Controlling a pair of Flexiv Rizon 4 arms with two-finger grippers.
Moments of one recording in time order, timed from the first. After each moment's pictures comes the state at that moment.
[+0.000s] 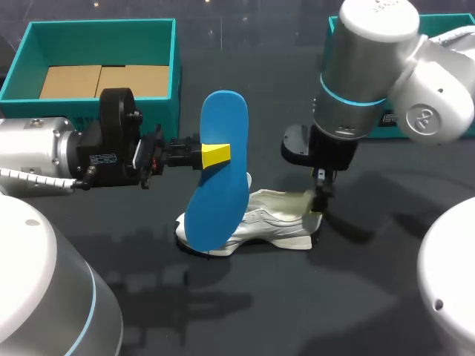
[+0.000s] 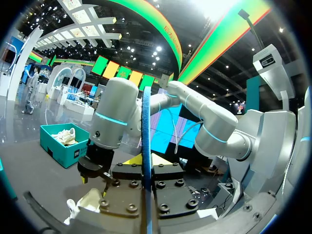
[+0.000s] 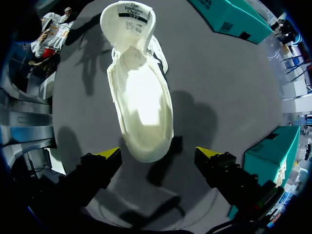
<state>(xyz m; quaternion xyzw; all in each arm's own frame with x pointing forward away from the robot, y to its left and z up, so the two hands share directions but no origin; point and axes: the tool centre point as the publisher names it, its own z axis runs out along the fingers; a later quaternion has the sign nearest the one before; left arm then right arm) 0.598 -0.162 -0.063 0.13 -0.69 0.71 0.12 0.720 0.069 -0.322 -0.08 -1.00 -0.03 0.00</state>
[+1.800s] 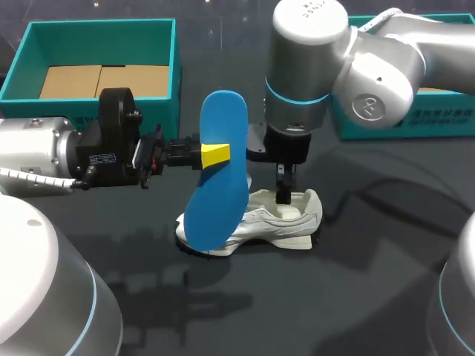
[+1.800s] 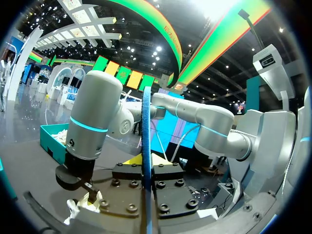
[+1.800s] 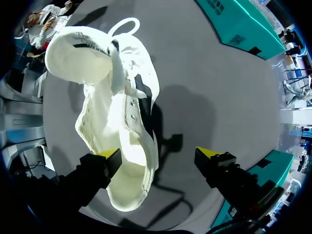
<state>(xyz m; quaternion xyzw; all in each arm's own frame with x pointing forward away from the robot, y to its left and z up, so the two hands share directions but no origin) 0.598 -0.162 -0.062 0.13 -0.69 0.71 0.12 0.756 0.130 -0.341 -0.04 -1.00 -0.02 -0.01</state>
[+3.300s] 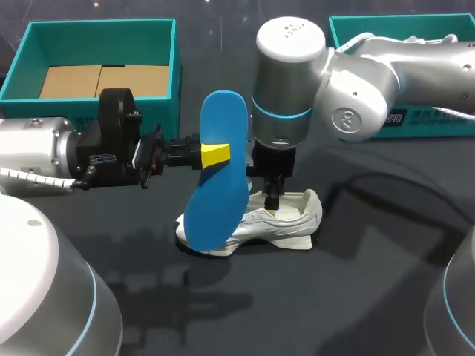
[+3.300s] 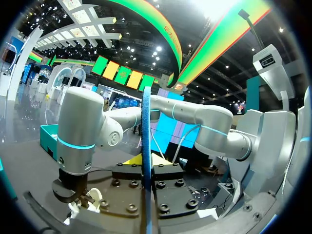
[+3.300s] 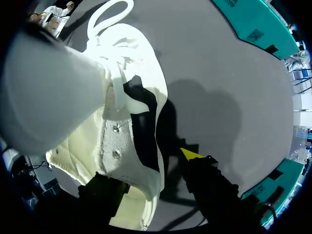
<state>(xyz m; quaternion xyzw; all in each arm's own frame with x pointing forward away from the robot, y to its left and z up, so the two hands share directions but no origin) 0.598 -0.162 -0.063 0.13 -0.69 0.71 0.12 0.752 0.149 -0.387 -0.04 -1.00 -0.02 0.03</state>
